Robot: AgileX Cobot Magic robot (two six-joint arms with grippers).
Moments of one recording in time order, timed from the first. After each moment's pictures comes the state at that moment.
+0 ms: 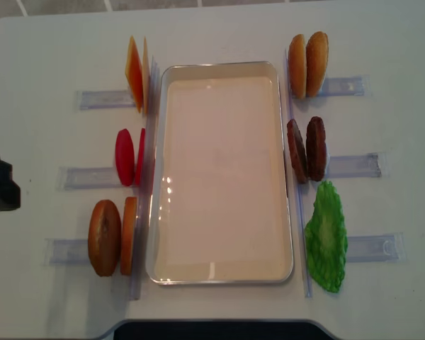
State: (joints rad) left arm 0.04 0.92 -0.87 0.04 1.25 -0.14; right arm 0.02 -0.01 -0.50 0.01 1.14 -0.04
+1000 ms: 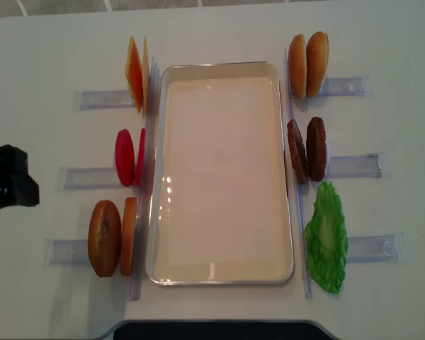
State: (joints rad) left arm 0.04 0.98 -0.87 -0.06 1.24 -0.19; right arm 0.02 -0.01 -0.50 0.01 1.14 -0.04
